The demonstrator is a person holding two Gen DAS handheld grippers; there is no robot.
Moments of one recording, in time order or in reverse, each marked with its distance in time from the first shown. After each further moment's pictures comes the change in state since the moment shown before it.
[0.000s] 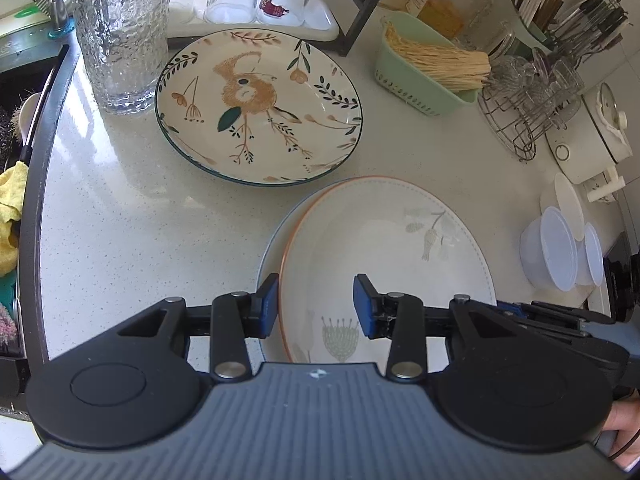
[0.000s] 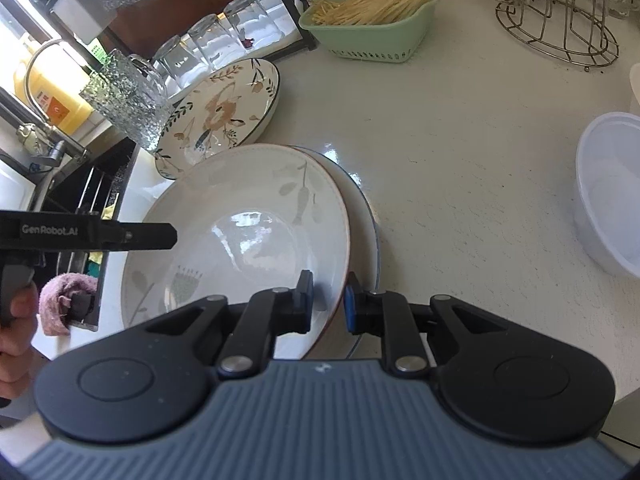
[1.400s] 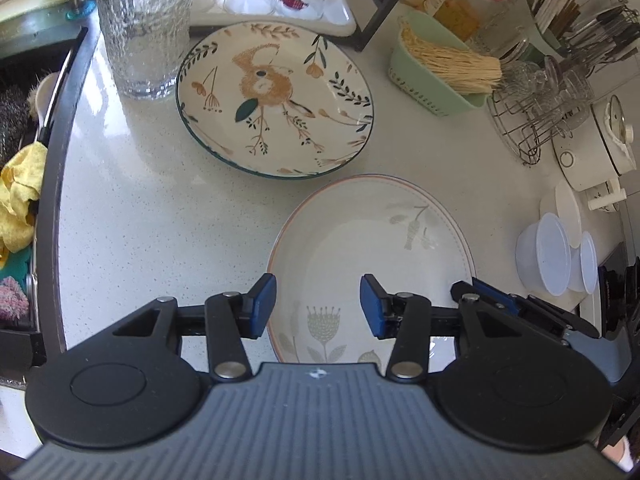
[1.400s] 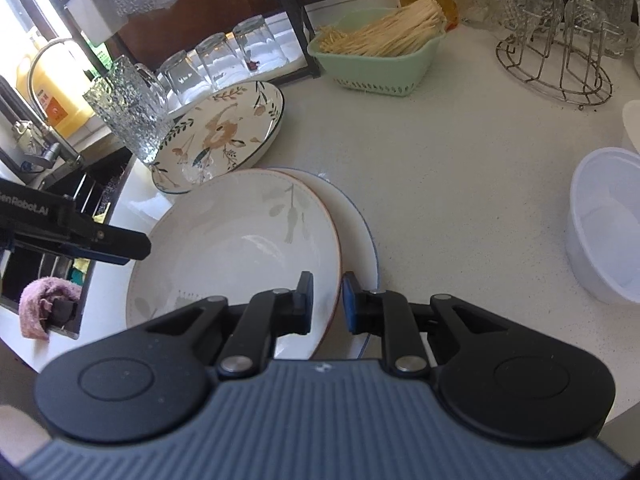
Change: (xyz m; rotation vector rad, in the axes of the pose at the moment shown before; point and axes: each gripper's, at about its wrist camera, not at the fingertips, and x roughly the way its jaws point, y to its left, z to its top) left arm -0.021 0.001 0.008 -0.060 0.038 0.014; right arm -0.010 0.011 -0.007 -0.067 -0.132 -0.057
